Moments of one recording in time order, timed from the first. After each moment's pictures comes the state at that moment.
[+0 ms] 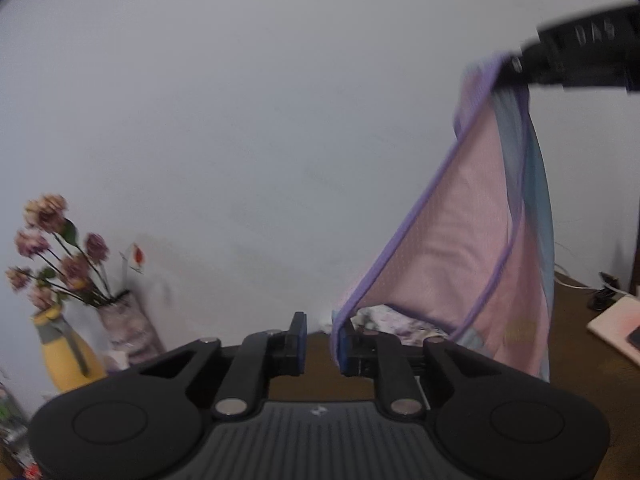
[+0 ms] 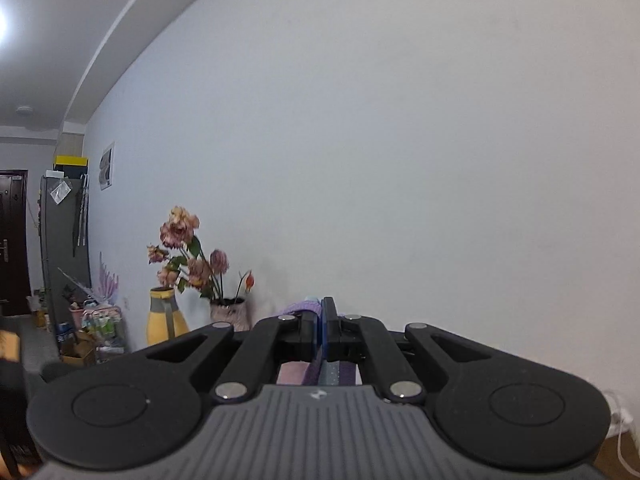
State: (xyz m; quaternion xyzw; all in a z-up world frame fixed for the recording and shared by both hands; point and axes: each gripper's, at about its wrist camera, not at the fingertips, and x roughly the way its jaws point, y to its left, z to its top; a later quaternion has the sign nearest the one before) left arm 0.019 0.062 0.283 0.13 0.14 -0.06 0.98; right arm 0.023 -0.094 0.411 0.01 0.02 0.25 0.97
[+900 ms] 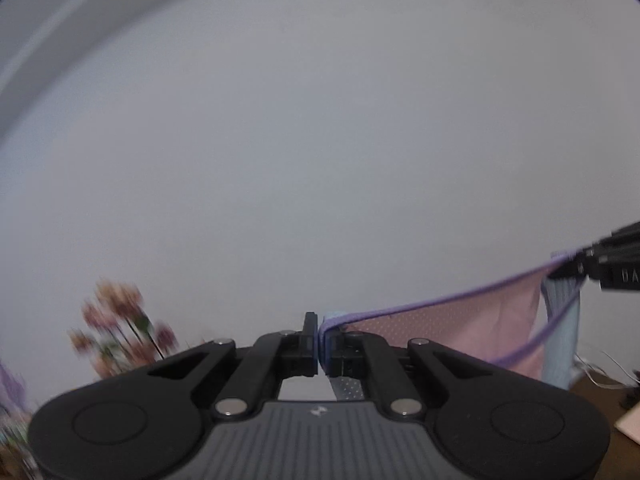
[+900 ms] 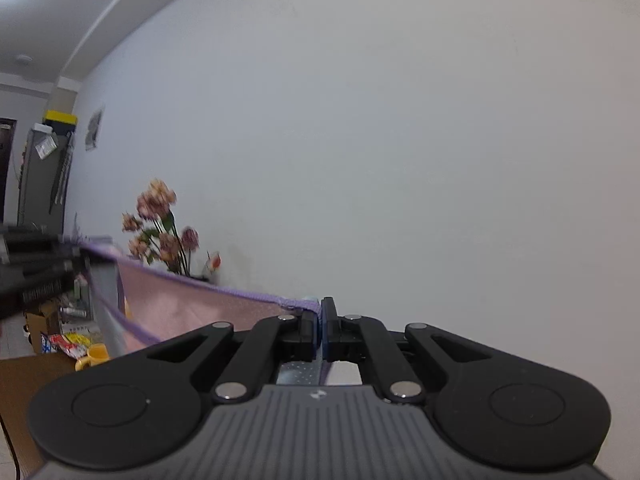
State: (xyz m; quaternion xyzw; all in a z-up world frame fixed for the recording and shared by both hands) left arm -0.037 0.055 0.379 0.12 -0.04 0.04 0.99; right arm 0.005 -0.108 0.416 -0.06 0.01 0.21 0.98
